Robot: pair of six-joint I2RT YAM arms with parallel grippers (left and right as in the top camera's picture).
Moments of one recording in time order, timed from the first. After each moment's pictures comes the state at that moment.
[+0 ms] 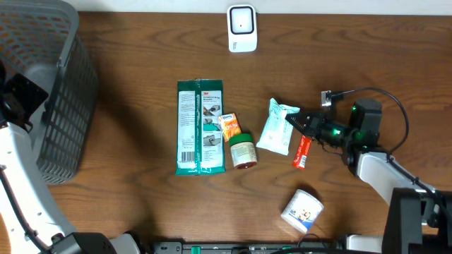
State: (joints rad) left arm 0.57 1.46 1.51 -0.97 -0.19 -0.35; right arm -0.05 1.53 0.58 0.29 -1.01 0.71
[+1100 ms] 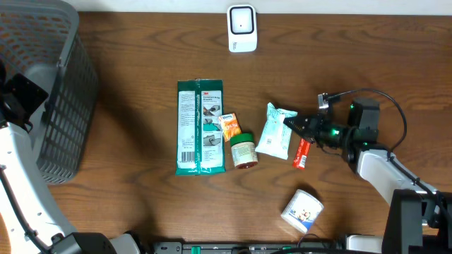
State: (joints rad) left arm 0.57 1.46 1.51 -0.97 -0.19 -0.35; right arm -0.04 1.53 0.63 0.09 -0.99 0.70
